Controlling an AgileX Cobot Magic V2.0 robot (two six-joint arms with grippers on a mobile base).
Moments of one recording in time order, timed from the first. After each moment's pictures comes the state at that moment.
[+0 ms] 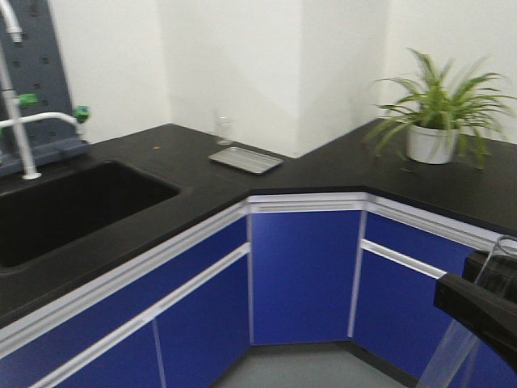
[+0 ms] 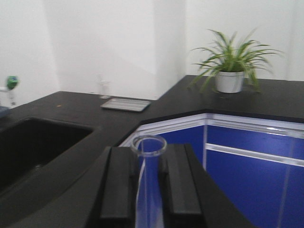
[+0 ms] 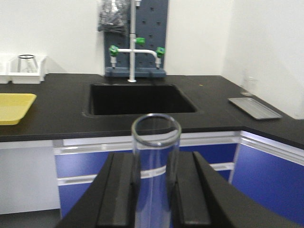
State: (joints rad) left arm -0.28 0.63 -0.59 0.27 0.04 -0.34; right arm 0.45 0.68 -0.76 0.62 0.30 -0.68
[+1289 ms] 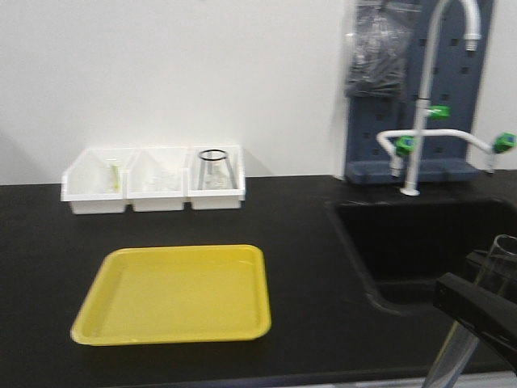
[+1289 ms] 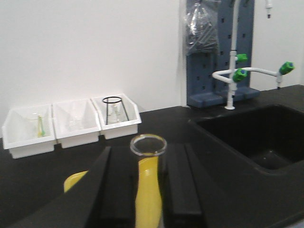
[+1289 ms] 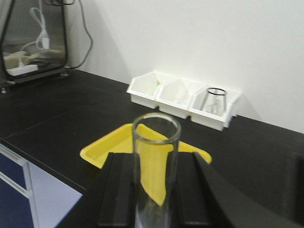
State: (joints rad) left arm -0.28 0.63 -0.59 0.27 0.04 -0.34; right arm 0.45 0.68 -0.76 0.62 0.30 -0.68
